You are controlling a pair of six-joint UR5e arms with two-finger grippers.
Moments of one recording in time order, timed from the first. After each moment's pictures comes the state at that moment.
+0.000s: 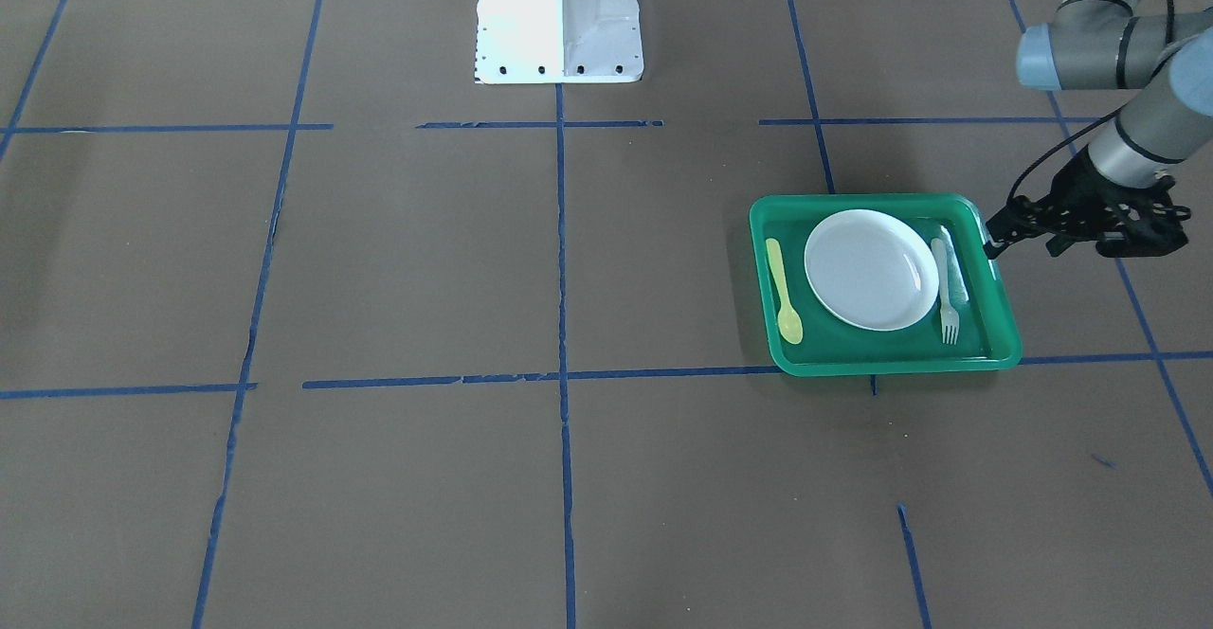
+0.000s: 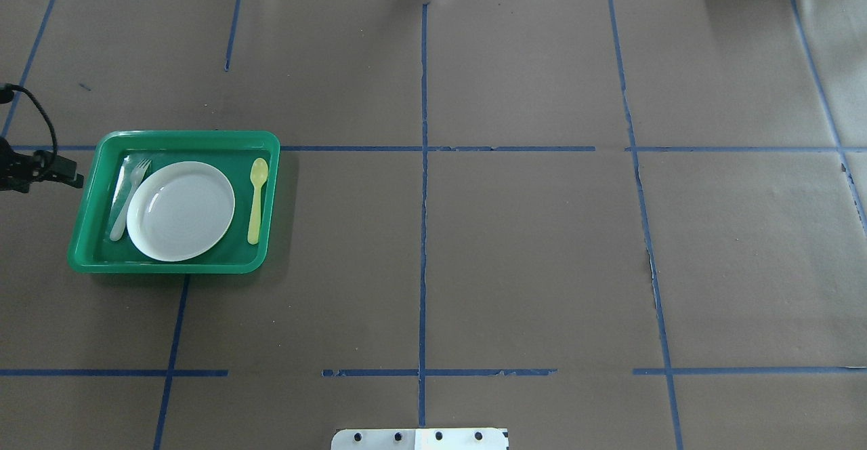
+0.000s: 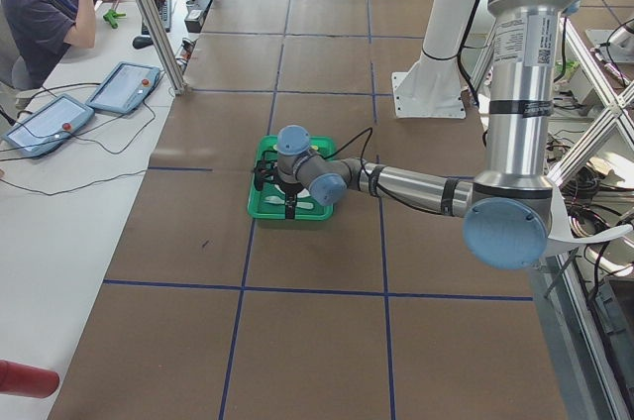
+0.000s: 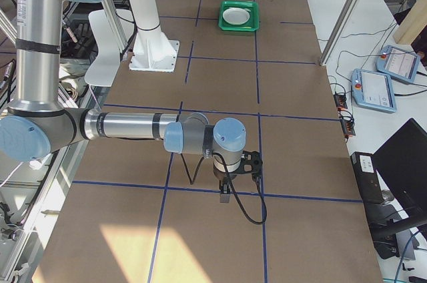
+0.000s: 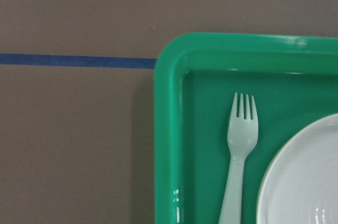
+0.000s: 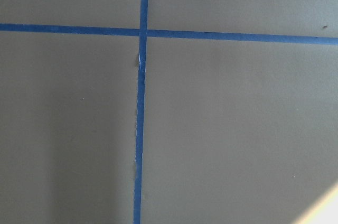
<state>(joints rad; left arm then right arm) -1.09 -1.54 -1.67 -2.12 -2.24 -0.82 1.60 -1.70 1.73 -1.63 2.29 -0.06</state>
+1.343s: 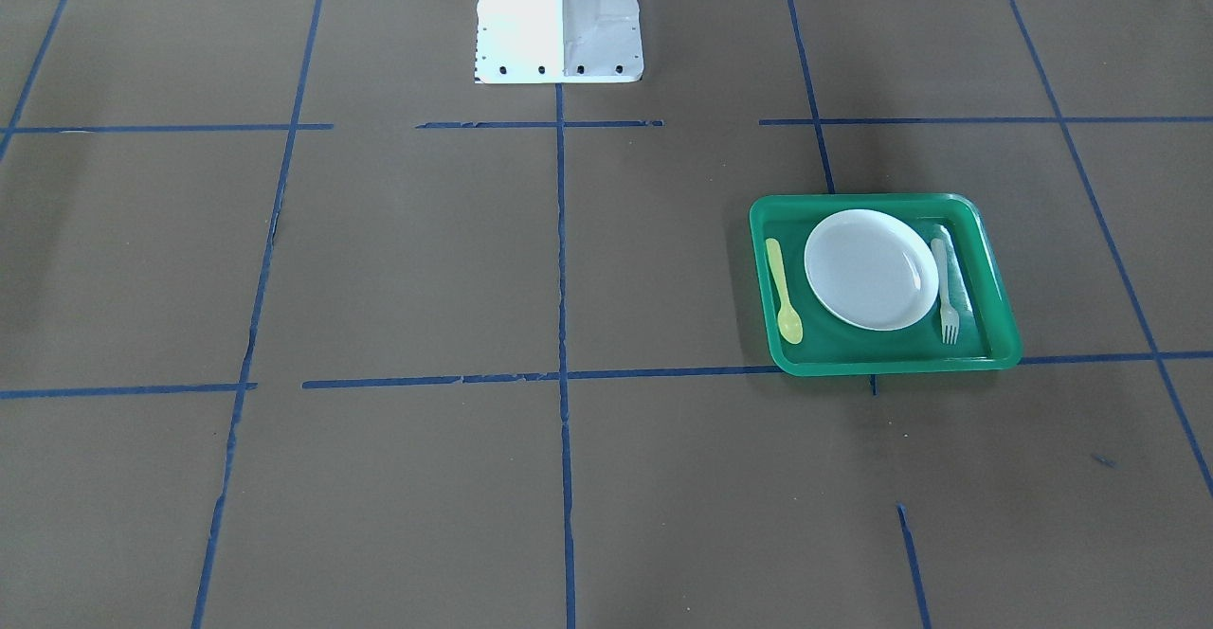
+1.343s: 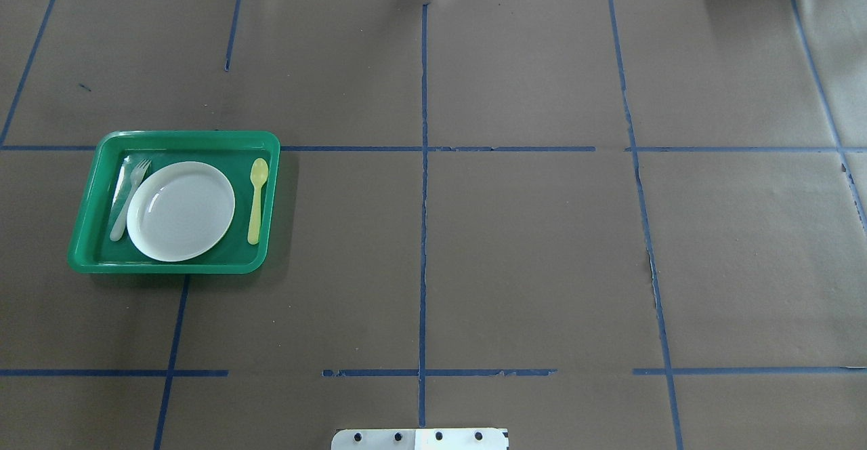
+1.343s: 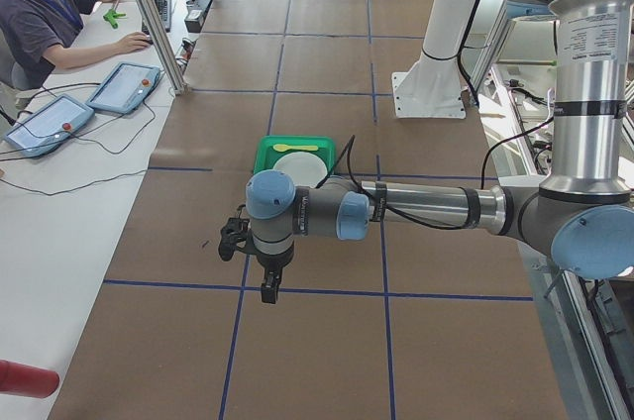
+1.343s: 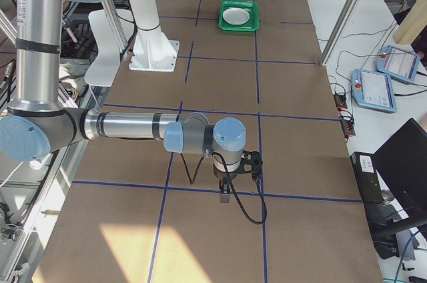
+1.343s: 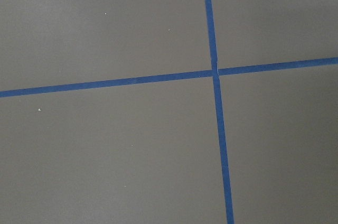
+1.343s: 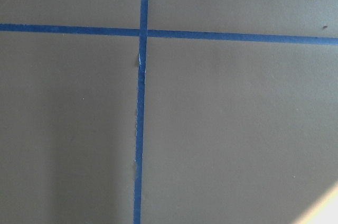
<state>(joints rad) -1.58 -1.51 -1.67 -1.60 -2.28 0.05 1.60 -1.70 1.73 -1.63 2.29 -0.06</state>
